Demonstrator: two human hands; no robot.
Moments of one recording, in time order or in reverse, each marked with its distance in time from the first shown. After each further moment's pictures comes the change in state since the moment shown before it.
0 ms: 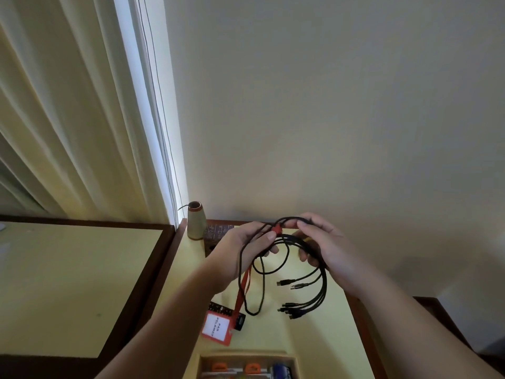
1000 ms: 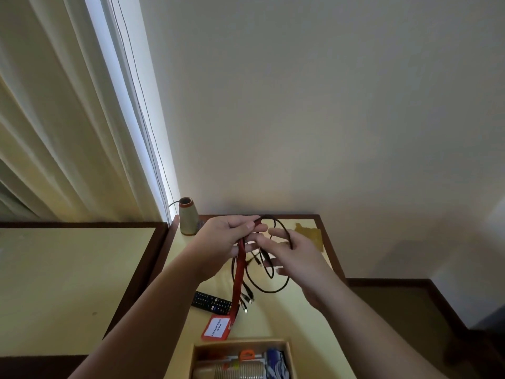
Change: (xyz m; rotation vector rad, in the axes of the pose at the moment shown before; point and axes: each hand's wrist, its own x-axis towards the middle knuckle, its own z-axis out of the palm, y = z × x) left_hand 0.006 0.006 0.006 -0.335 0.030 -0.276; right_hand -0.032 0.020 0.033 0.058 0.098 0.240
